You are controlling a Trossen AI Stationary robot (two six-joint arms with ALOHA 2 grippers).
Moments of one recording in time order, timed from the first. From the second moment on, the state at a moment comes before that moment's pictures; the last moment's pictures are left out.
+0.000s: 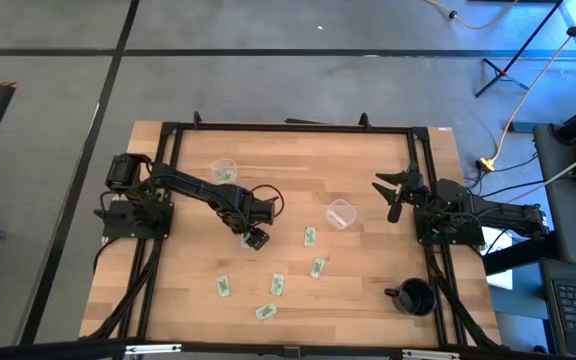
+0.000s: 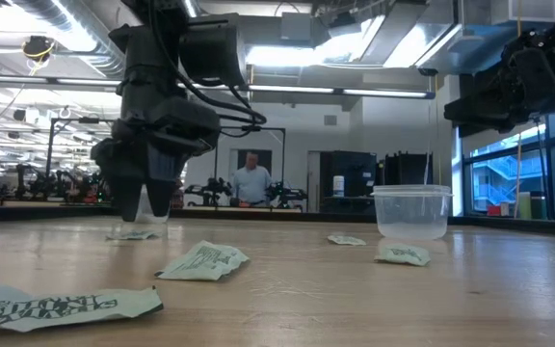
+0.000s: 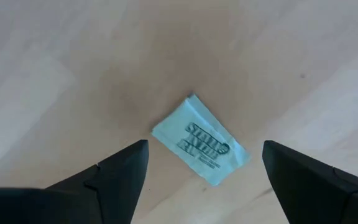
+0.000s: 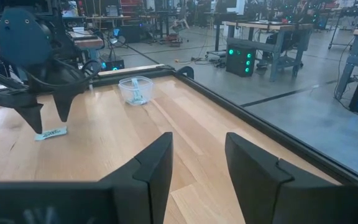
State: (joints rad) left arm -0.05 1.73 1.04 -0.75 0.10 -0.94; right arm -0.10 0.02 0.07 -0.12 0.36 0.04
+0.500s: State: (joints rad) left arm -0.07 1.74 1.04 -0.76 0.04 -1.12; right arm -0.10 0.02 0.07 -0.12 0.36 0.04
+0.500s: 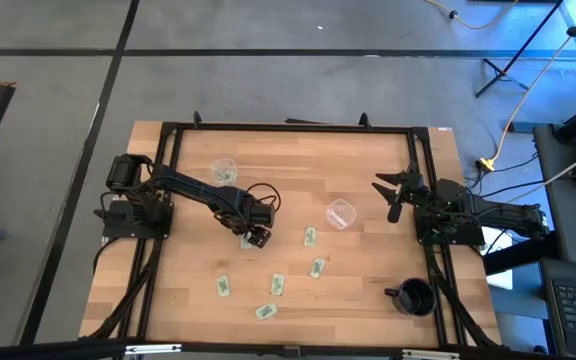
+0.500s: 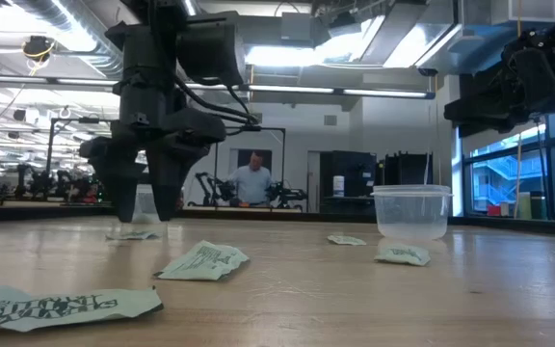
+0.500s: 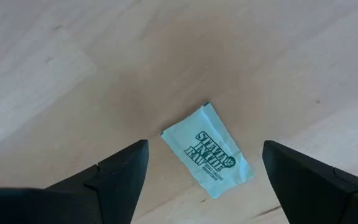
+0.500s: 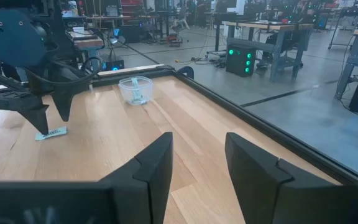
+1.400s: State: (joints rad) left arm -0.05 1.82 1.04 -0.77 0.12 -1.21; right arm -0.10 0.02 0.07 -0.12 0.36 0.04
